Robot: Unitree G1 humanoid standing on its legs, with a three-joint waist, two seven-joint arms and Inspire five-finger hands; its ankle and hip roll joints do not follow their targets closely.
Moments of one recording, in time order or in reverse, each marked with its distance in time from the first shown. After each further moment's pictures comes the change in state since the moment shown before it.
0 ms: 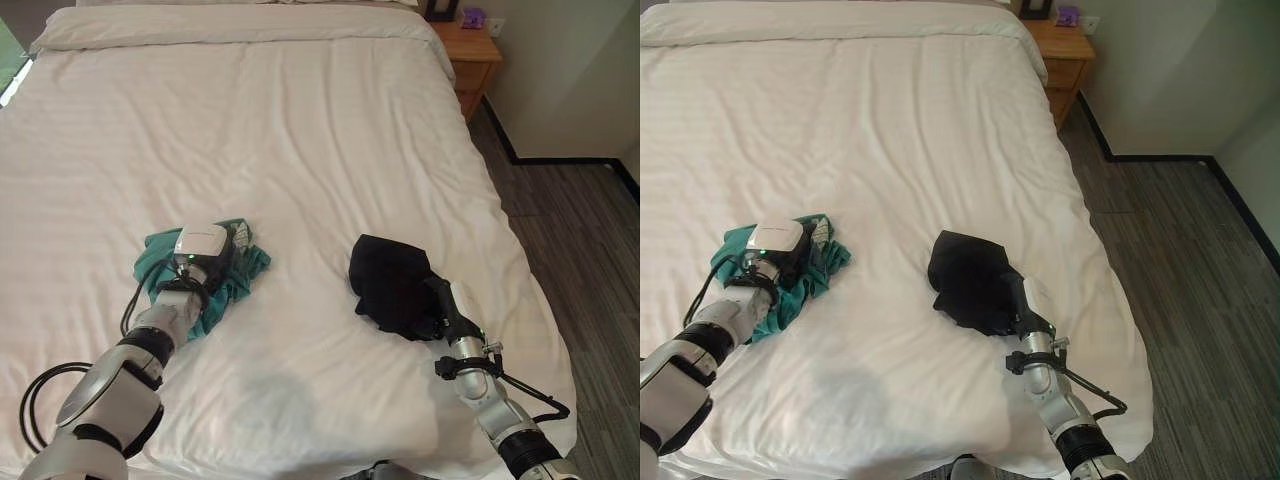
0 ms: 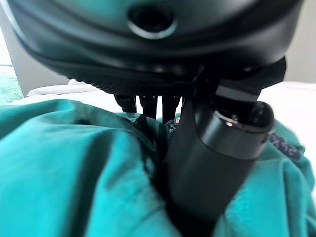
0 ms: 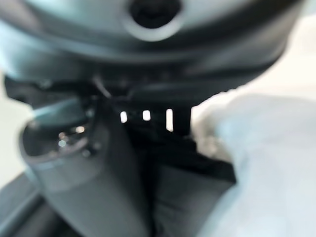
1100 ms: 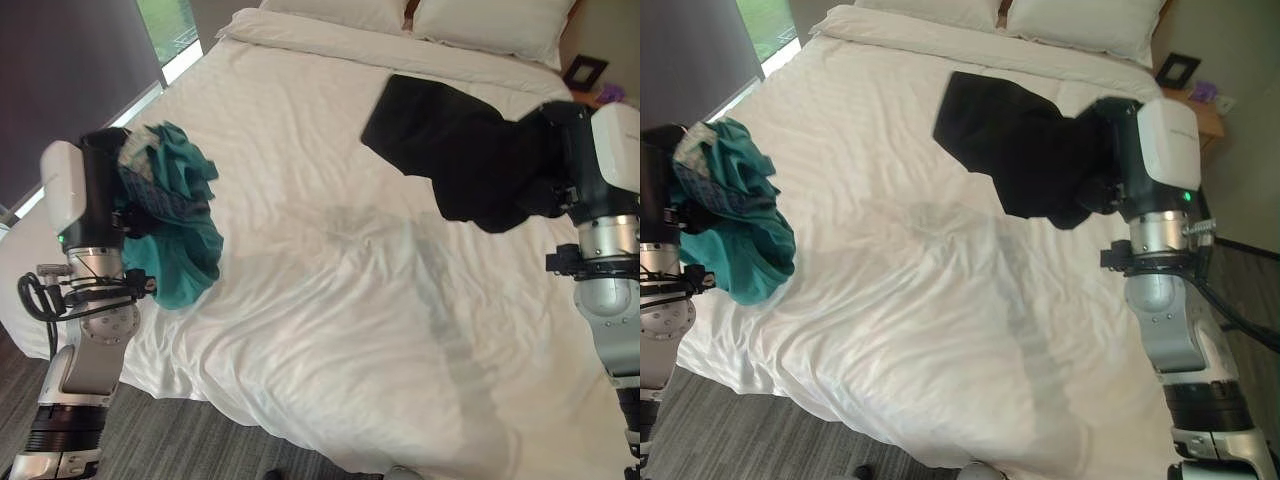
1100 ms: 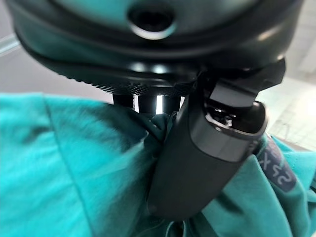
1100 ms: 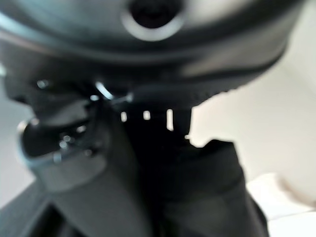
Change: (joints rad) left arm 0.632 0.121 0.806 -1.094 -0.428 -0.114 0.106; right arm -0.055 -0.385 -0.380 -0.575 -0.079 0.120 0.129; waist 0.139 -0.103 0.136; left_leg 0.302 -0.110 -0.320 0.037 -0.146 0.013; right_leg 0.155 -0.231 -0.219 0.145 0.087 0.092
